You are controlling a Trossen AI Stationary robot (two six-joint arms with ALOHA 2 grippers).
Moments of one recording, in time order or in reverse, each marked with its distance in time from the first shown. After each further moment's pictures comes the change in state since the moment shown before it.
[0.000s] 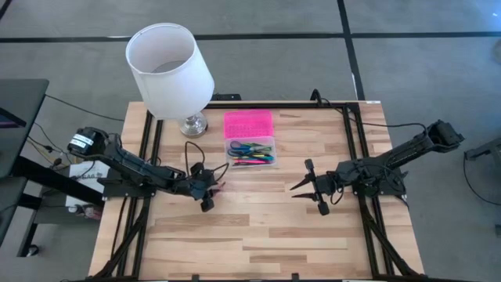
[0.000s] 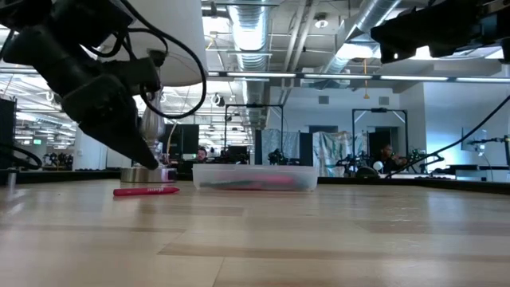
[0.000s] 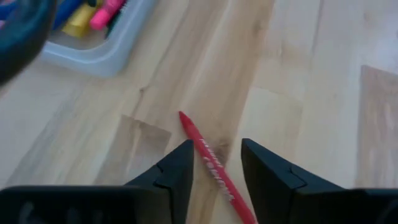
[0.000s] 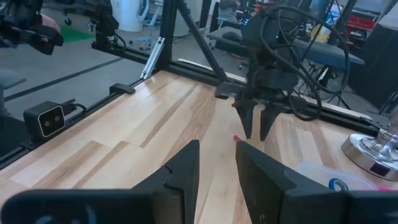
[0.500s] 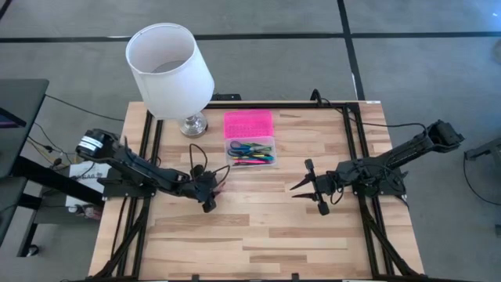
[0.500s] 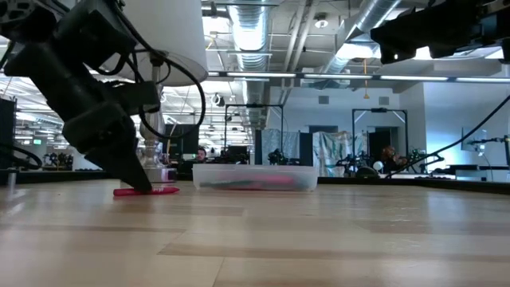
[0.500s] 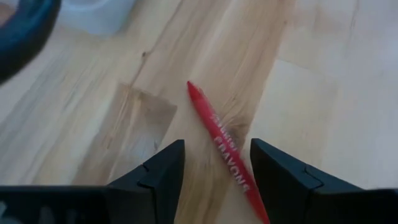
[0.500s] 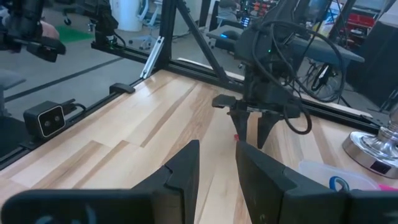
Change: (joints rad) left arm 0.002 0.108 0.001 0.022 0.004 -0.076; right arm 0.001 0.000 0.000 -0.004 0.000 0.008
